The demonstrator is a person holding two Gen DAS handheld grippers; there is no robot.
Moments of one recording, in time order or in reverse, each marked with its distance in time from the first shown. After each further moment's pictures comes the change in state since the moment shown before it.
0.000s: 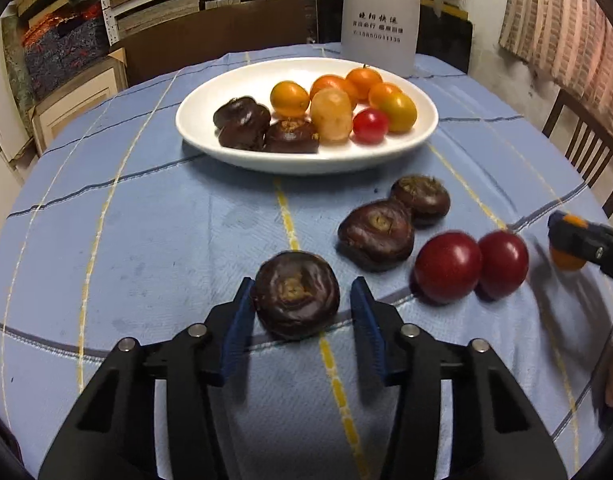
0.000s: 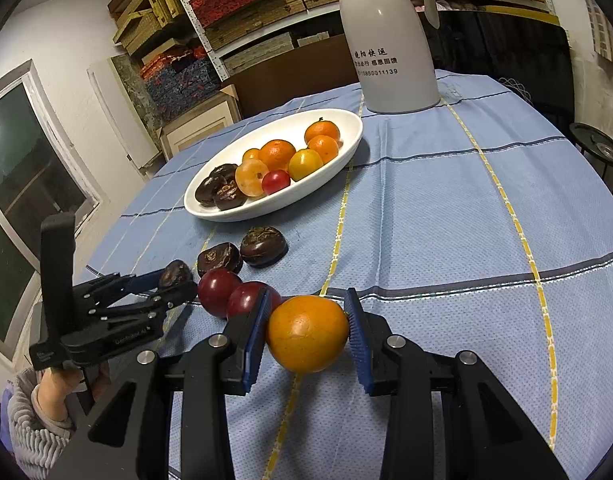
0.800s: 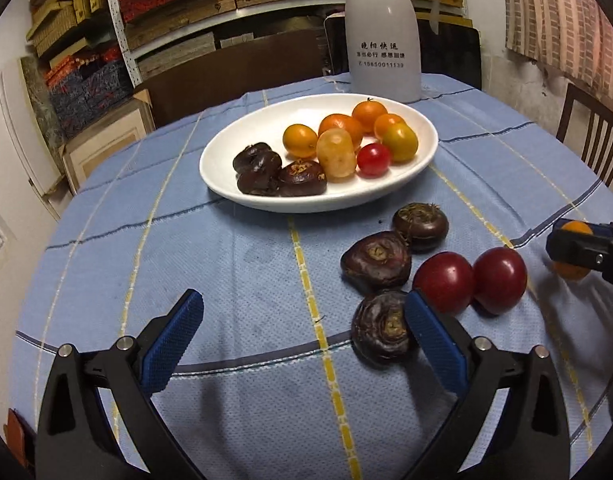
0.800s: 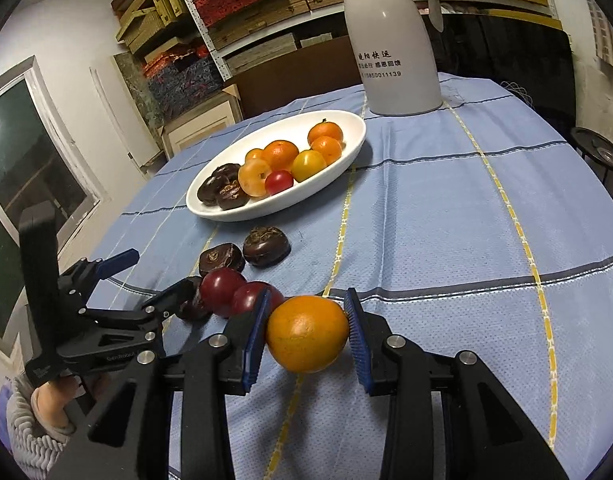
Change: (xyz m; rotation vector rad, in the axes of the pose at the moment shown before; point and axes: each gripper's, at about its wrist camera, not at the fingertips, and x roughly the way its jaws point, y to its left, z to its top) left arm -0.018 -0.018 0.000 0.062 -0.097 0.145; right arm 0.000 0.001 0.002 -0.013 -0.003 0.001
